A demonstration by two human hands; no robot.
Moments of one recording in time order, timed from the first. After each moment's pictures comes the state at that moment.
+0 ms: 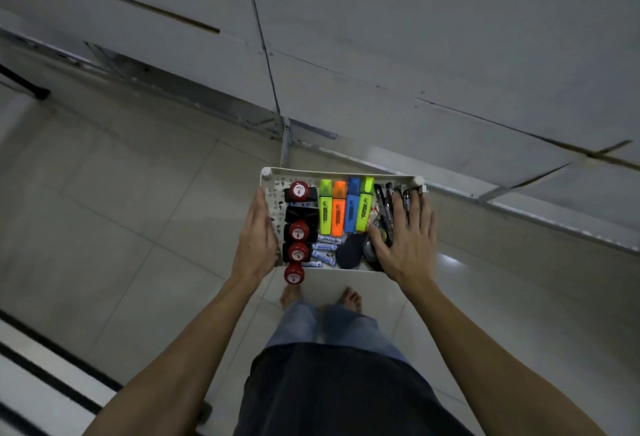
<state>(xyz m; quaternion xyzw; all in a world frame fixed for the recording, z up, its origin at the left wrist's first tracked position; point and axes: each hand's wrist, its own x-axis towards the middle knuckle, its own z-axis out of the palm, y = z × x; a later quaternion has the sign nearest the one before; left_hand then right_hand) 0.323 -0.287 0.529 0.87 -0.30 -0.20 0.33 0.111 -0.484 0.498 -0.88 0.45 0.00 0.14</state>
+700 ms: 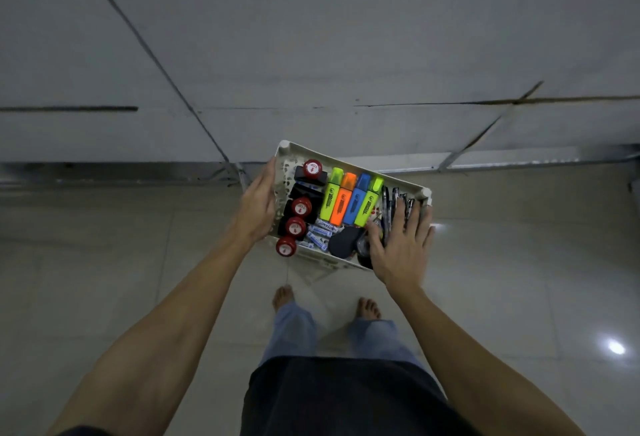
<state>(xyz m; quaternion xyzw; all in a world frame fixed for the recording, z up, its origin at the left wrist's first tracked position) 0.450 -0.440 0.540 0.75 -0.55 -0.27 0.24 0.156 -0.465 0.501 -0.71 0.69 -0.04 0.14</state>
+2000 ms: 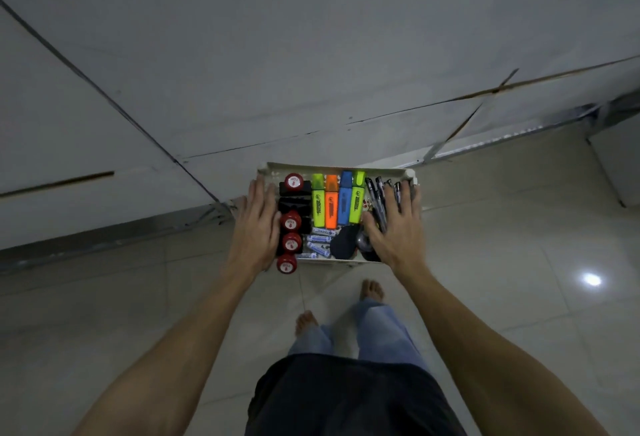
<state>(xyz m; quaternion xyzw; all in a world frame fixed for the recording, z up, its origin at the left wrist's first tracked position) 0.548 -0.484 0.491 0.69 -0.68 -0.17 0.14 0.255 -0.526 0.509 -0.70 0.68 -0.11 0.17</state>
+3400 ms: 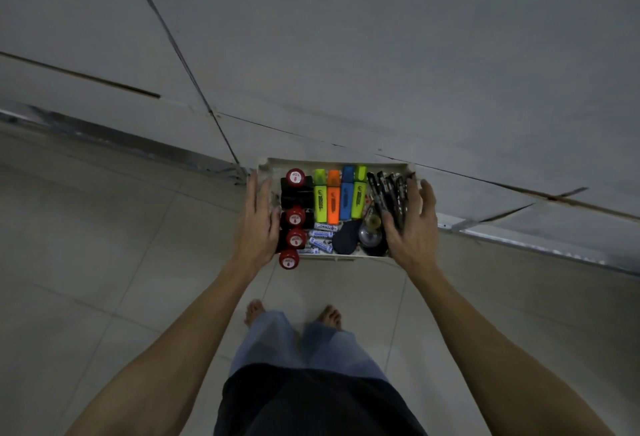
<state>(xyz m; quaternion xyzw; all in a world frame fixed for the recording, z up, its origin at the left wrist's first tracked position) 0.423 -0.504 0.498 0.84 -0.42 -0.15 0.32 0.170 -0.687 0.493 -0.83 0.47 -0.18 0.23</state>
